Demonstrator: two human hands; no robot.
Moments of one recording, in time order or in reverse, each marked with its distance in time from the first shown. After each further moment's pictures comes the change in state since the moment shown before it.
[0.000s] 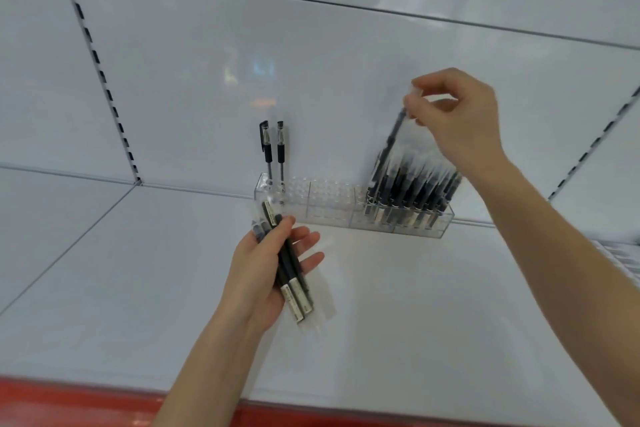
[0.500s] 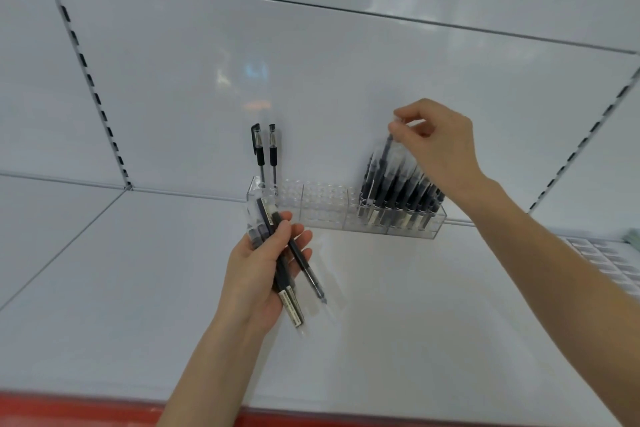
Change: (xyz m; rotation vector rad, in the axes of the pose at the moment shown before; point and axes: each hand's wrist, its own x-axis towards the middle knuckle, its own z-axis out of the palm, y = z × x) left_hand 0.005 -0.007 -0.001 -0.039 0.008 0.022; right_hand -0.008 0.027 0.007 -0.149 -0.058 -0.066
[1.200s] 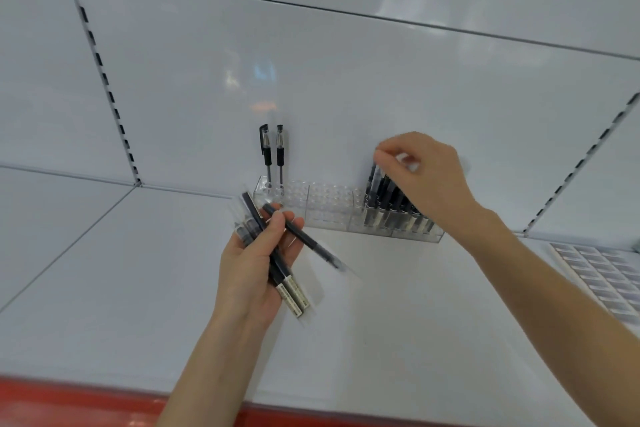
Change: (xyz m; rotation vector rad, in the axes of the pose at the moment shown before) left_hand -0.003 0.005 0.000 -0.174 -0.004 0.106; right_hand -0.032 -0.020 0.006 -0.131 -0.179 -0.061
